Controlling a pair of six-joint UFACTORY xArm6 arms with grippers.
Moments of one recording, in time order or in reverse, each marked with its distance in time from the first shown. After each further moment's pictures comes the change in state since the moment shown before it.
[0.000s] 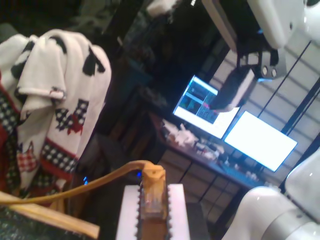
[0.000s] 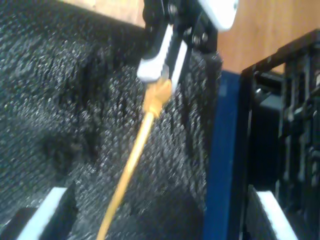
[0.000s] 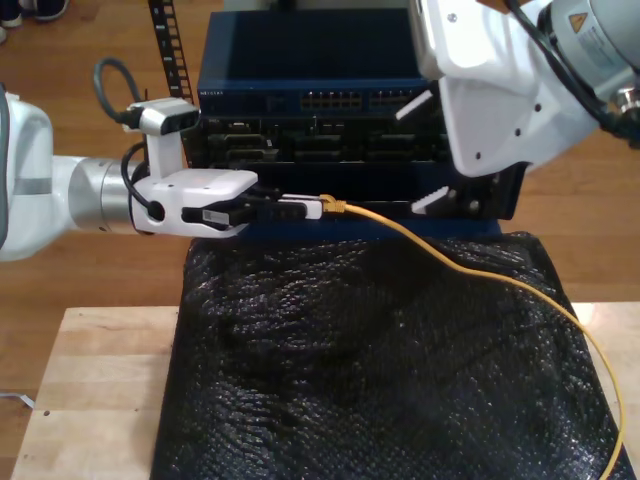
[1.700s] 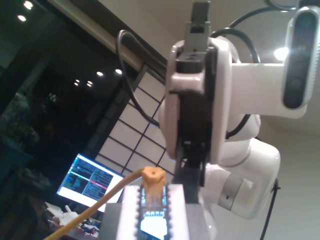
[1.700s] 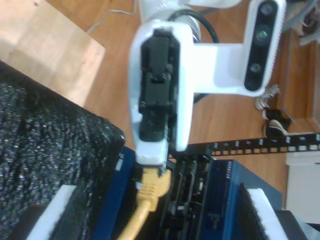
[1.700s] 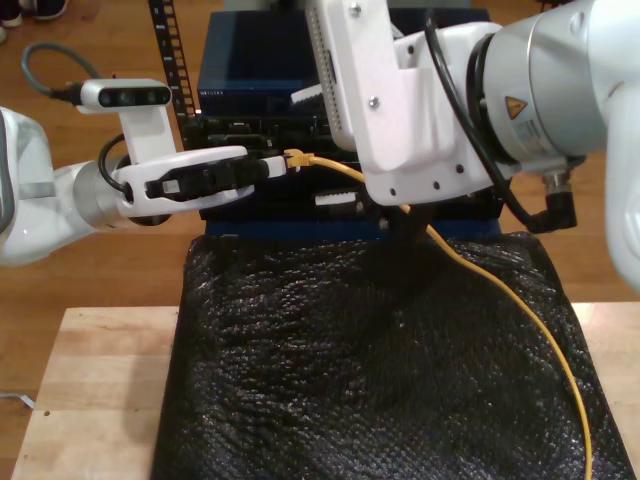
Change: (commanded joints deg) left arm 0.7 6.3 -3.5 -7.1 20.8 -4.8; right arm 14.9 -6.9 10.5 0.3 -25.4 -8.8
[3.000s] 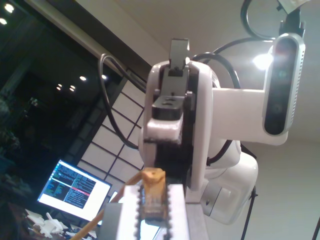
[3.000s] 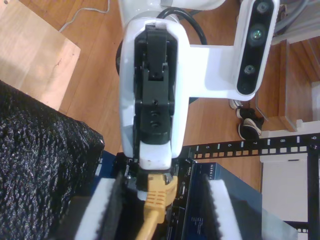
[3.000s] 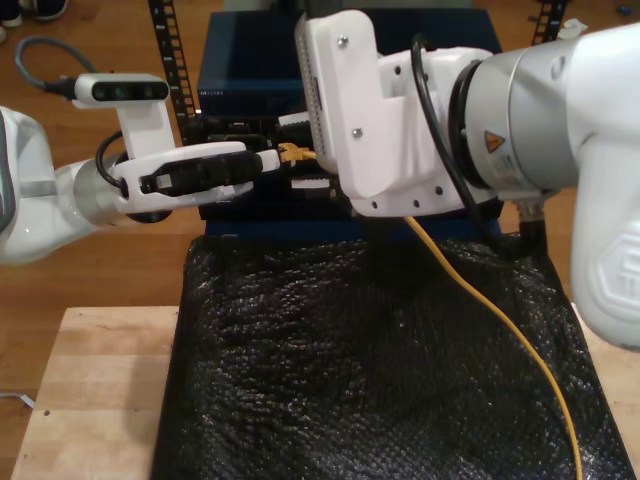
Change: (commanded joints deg) left arm -0.2 0.0 -0.1 -1.0 2.1 -1.9; right arm 2.7 -0.4 4.0 -0.2 -7.6 0.3
